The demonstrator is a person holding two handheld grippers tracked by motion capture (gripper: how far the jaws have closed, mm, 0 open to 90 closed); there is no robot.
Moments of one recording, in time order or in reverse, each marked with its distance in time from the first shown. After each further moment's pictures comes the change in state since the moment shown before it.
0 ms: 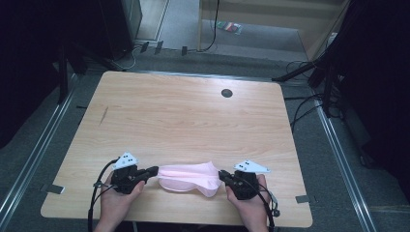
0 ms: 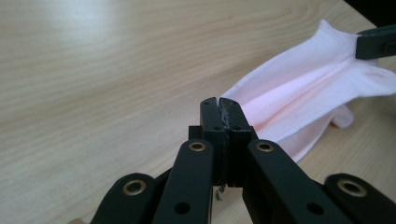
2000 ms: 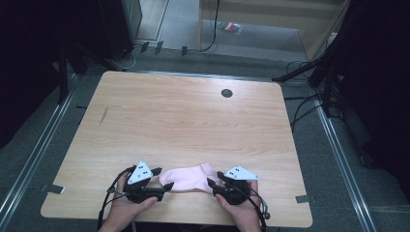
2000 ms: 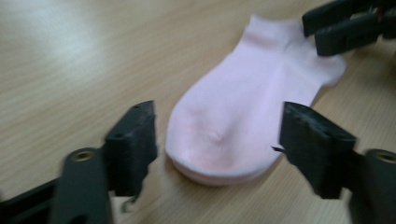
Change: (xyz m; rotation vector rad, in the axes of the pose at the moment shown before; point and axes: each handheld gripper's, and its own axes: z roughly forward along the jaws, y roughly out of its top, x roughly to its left) left arm -0.016 -0.015 0.021 -0.058 -0.036 0.195; right arm 0.006 -0.024 0.028 -0.042 0.031 -0.088
